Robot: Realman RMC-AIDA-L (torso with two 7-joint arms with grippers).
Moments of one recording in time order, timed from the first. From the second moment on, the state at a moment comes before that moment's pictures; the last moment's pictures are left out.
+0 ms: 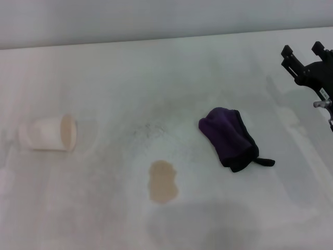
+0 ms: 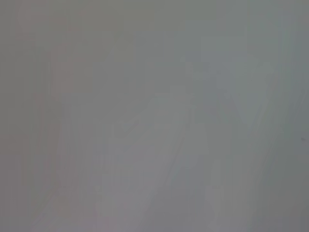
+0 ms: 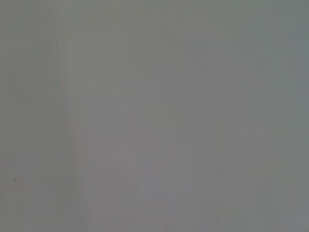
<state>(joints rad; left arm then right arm) -0.22 -2.08 2.80 0.17 -1.37 1.50 -0.28 0.47 2.03 -0.62 0.11 2.28 1.25 -2.76</state>
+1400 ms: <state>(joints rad) -0.50 -2.02 2.85 -0.37 -1.07 1.54 -1.03 0.50 2.03 -0.62 0.12 2.27 1.25 -2.76</state>
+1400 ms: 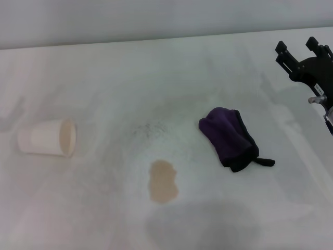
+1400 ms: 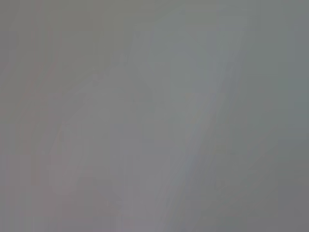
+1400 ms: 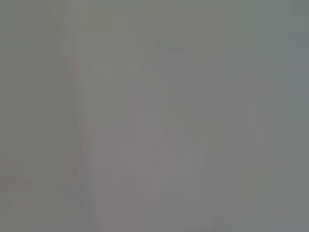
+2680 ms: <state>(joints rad) -0.99 -1.92 2.85 -0.88 0.12 1.77 -0.99 0.48 2.02 -0.59 0.06 2.27 1.25 -2.68</state>
